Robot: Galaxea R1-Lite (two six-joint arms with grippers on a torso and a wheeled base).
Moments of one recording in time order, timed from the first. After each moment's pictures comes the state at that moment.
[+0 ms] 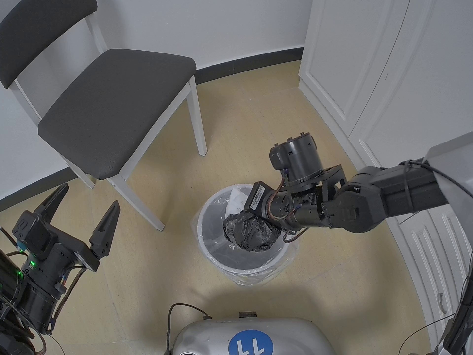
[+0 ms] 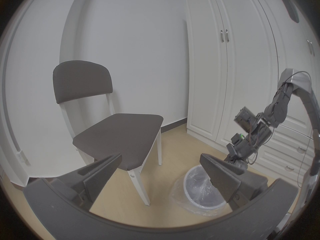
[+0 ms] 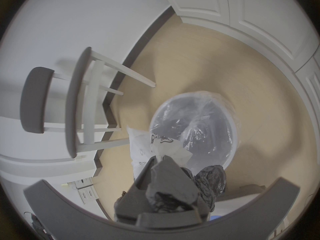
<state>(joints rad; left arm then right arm) -0.58 1.35 -0.02 -1.52 0.35 0.20 0.72 2.08 -1.40 -0.07 -0.11 0.93</state>
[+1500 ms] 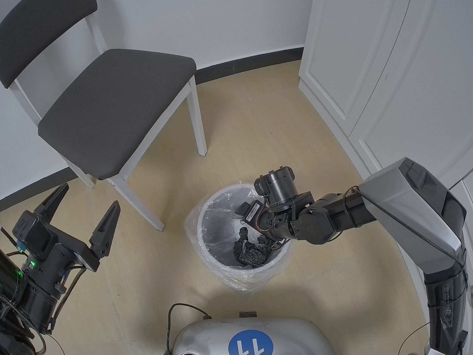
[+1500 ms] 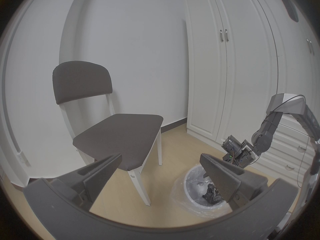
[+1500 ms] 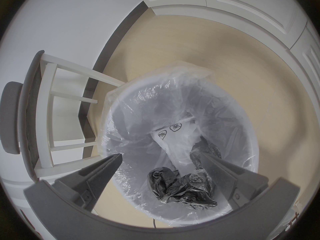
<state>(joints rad) -0.58 1.35 -0.02 -1.52 0.35 0.21 0.65 2.37 -1.53 -0.17 -0.16 1.02</state>
